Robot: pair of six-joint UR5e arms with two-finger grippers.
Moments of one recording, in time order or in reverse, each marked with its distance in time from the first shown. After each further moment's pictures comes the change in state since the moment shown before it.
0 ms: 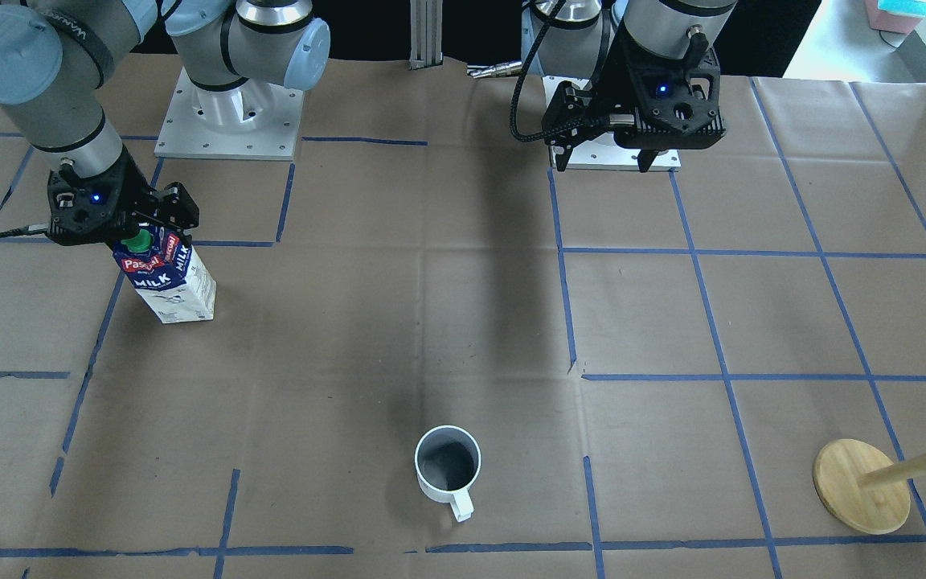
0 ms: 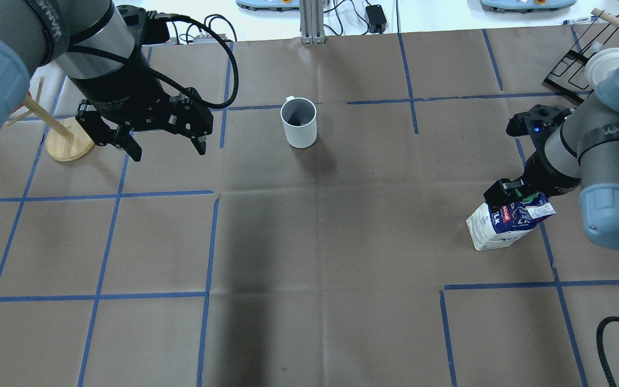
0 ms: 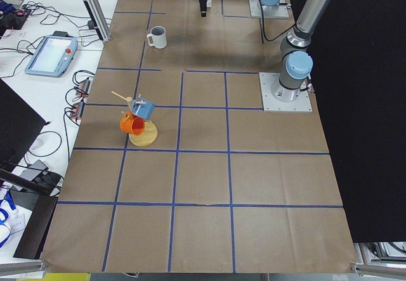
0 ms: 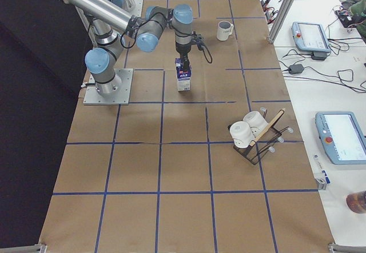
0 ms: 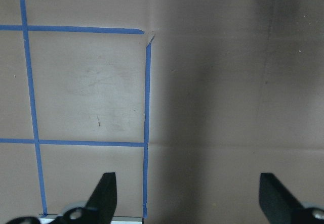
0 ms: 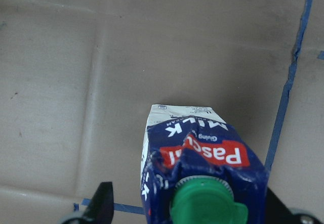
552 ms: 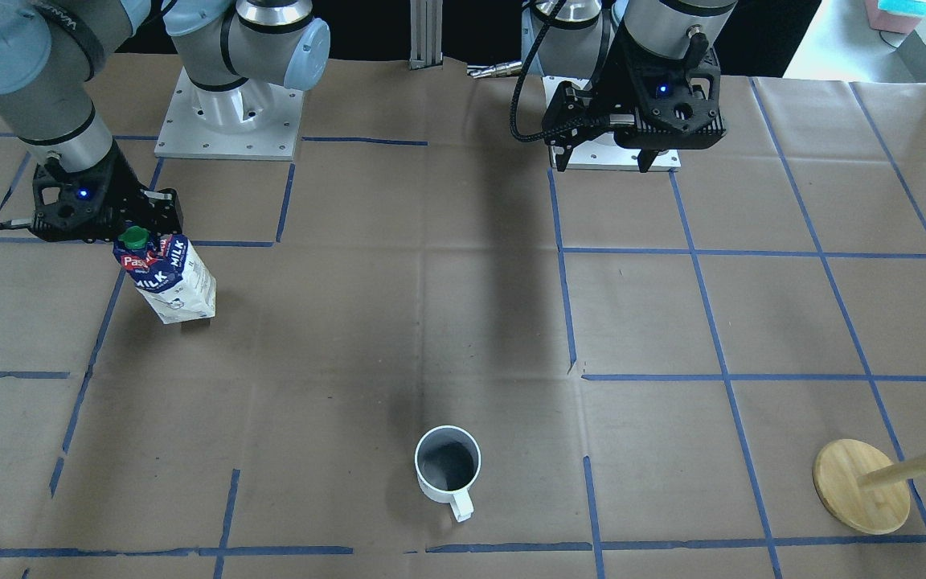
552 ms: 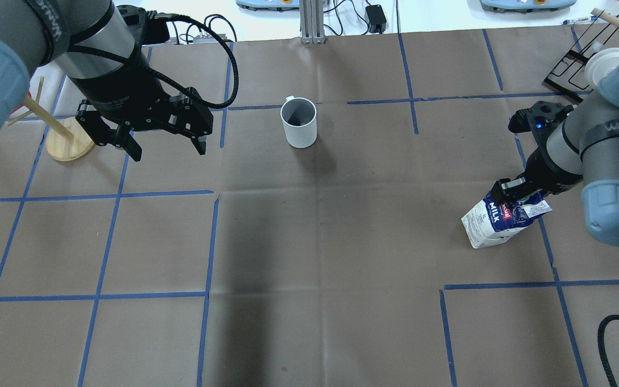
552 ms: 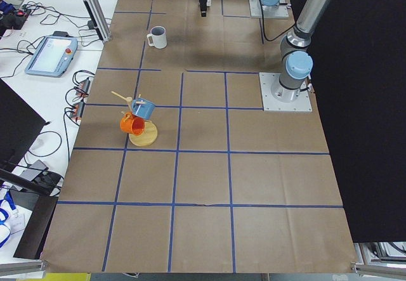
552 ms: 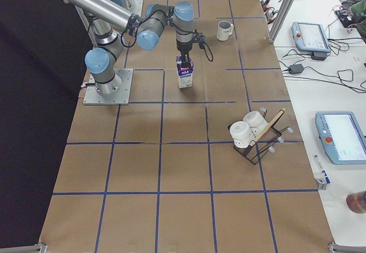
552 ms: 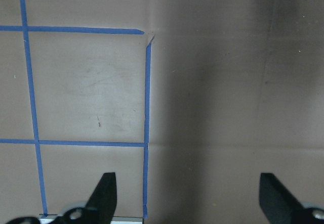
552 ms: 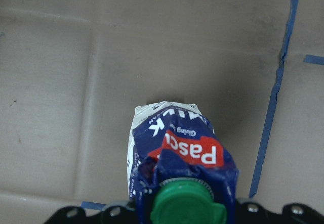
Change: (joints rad) left arm 0.000 0.000 0.000 0.000 0.000 0.000; right arm 0.002 -0.005 -0.062 0.055 -0.014 0.030
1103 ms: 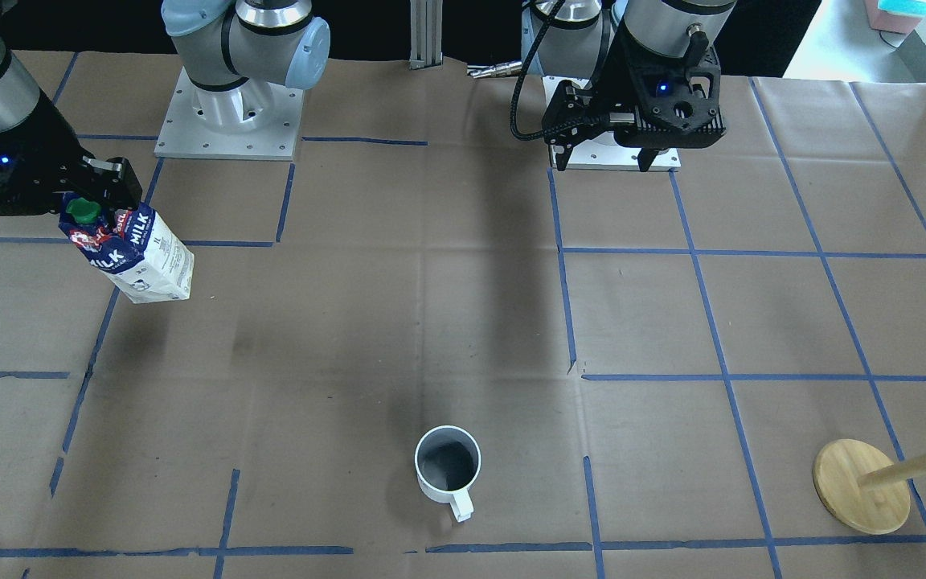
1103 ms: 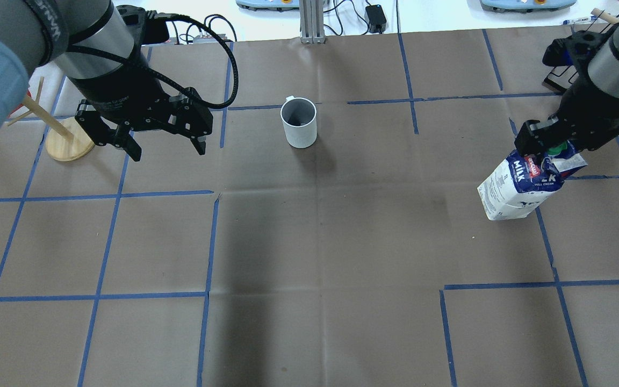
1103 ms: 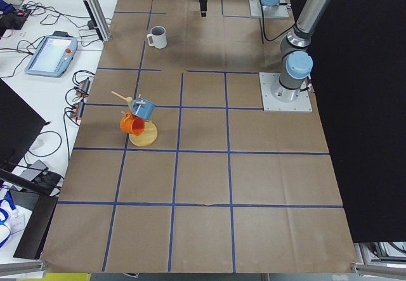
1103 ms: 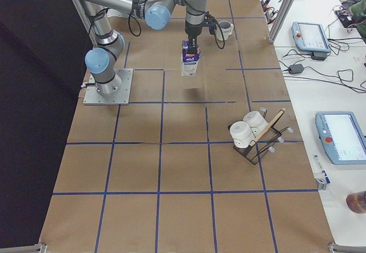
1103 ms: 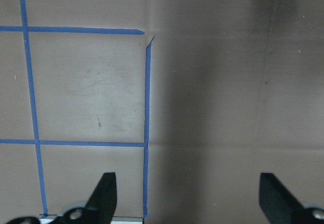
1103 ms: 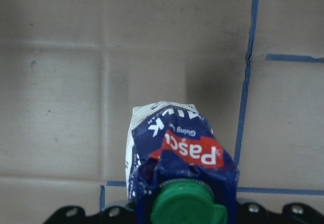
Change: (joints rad) left arm 0.000 0.001 0.000 0.000 0.000 0.002; right arm 0.025 0.082 -0.331 0.325 0.005 0.127
